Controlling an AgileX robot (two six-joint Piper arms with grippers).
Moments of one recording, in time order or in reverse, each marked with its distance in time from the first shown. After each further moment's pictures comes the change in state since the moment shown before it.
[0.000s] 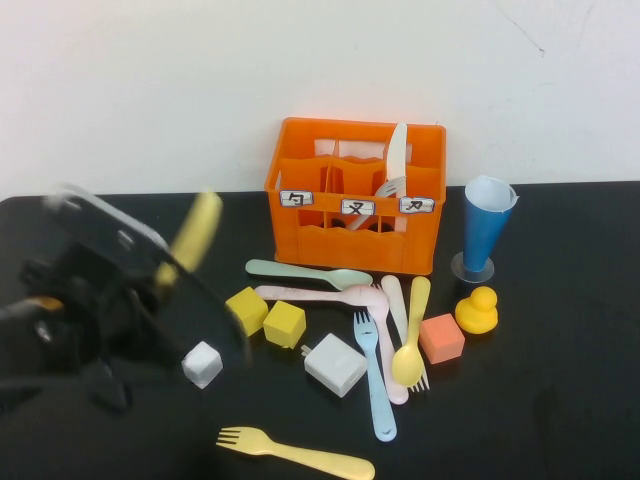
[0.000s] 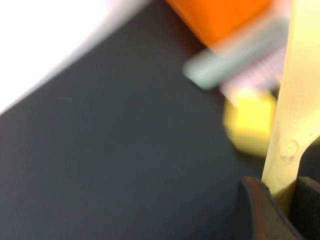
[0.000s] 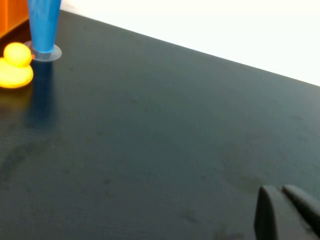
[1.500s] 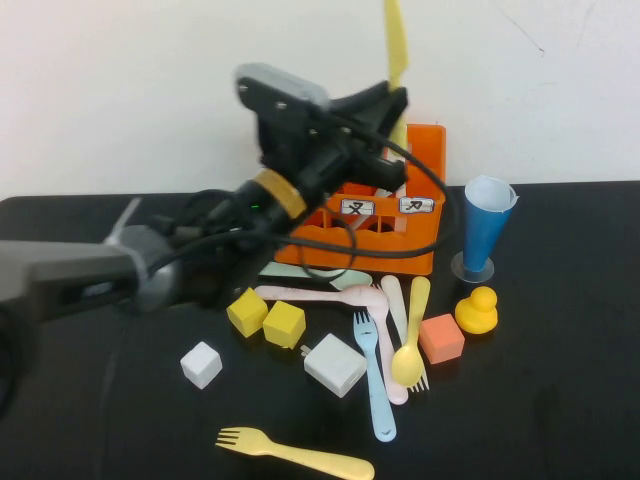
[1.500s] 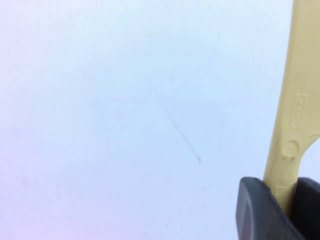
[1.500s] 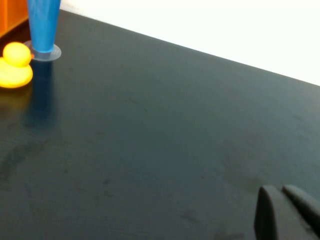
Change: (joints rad) right arm 0.000 0.000 0.000 0.000 0.000 0.000; left arm -0.176 0.710 -0.598 1.092 -1.007 -1.469
